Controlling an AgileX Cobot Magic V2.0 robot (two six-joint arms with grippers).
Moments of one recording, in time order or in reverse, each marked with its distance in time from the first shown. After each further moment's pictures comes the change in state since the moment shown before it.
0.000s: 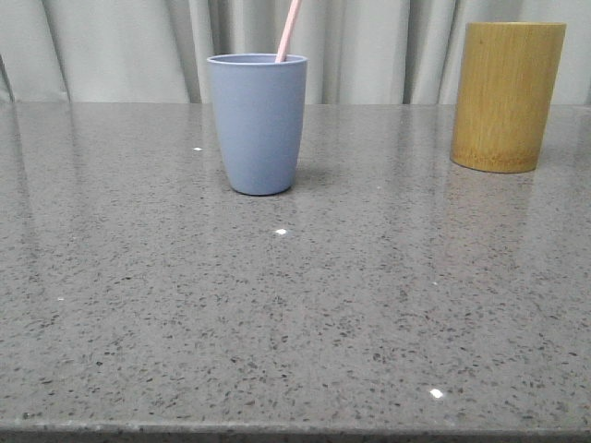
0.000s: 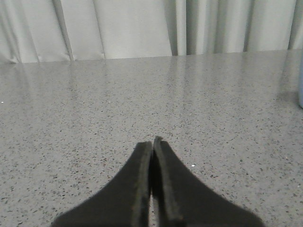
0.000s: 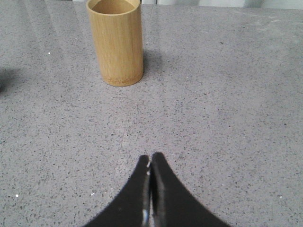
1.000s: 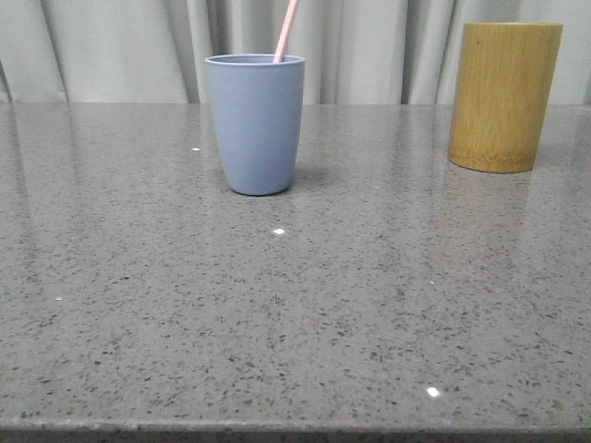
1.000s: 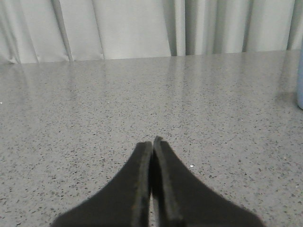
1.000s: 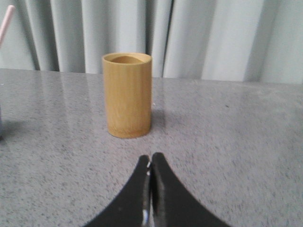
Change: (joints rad) left arm 0.000 0.000 0.000 0.000 0.000 0.000; right arm -0.268 -0.263 0.438 0.221 -0.588 -0.247
